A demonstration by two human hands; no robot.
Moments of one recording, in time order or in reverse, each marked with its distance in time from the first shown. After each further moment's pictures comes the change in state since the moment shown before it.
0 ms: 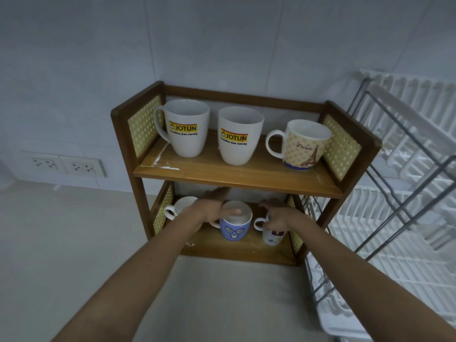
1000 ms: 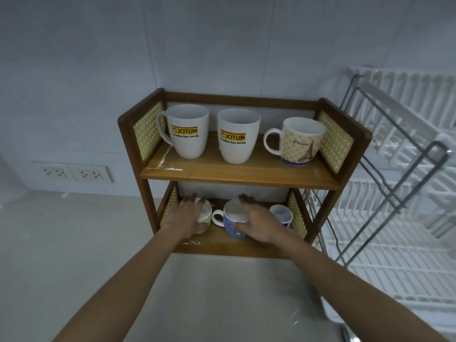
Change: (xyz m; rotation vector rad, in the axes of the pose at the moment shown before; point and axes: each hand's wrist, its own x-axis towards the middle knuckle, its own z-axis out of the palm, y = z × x) left_hand -0.052 -0.045 0.005 0.437 0.125 -0.173; right_hand -0.010 -0.048 0.039 0.198 0.297 -0.224
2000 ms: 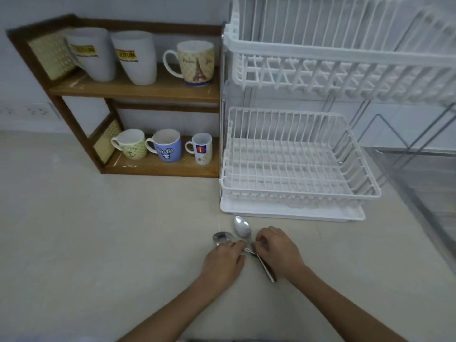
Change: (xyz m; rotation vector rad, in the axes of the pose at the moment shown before) left_hand -0.232 0.353 0.137 -0.321 -0.050 0.103; right_hand -0.342 0.179 0.064 0.109 0.143 0.188
